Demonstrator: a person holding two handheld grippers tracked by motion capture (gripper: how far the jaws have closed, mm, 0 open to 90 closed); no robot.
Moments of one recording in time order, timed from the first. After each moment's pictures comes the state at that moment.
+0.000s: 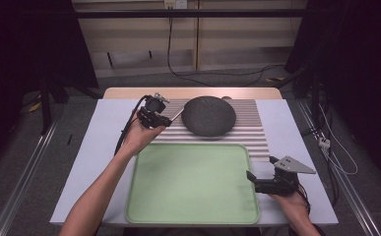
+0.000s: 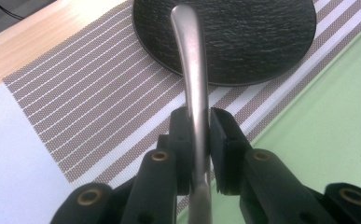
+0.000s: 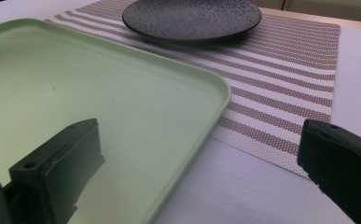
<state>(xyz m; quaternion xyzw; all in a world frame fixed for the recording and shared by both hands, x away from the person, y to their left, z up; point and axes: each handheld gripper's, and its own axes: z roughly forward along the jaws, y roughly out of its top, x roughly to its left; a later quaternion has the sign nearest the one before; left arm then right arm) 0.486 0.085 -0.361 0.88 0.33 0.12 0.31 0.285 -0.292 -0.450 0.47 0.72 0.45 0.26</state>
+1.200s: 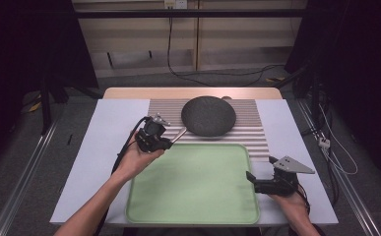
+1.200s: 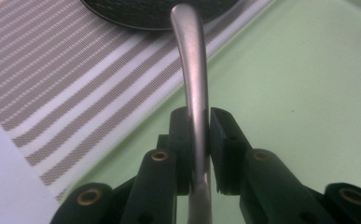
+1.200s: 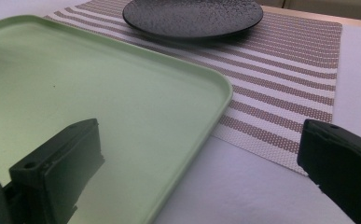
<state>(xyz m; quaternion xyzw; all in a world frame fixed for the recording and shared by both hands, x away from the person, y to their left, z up) 0.418 0.088 -0.373 0.90 0.31 0.09 0.31 0.285 -0.291 -0.450 0.47 0.72 0.44 0.26</state>
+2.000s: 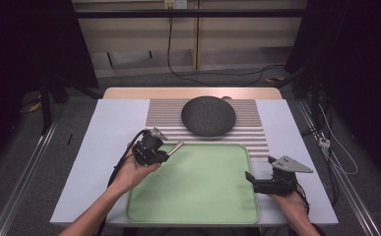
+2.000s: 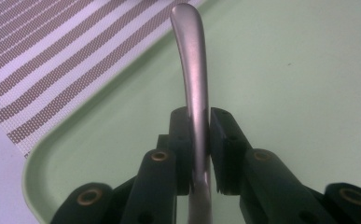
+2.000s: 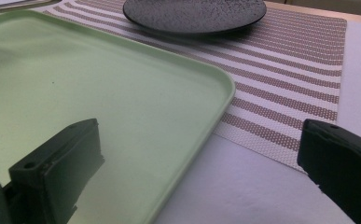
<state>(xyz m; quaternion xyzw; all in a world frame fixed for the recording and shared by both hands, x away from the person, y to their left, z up) 0.399 0.099 -0.397 0.90 0.31 0.08 0.28 0.287 -0.289 -0.451 0.46 0.72 0.44 0.26</state>
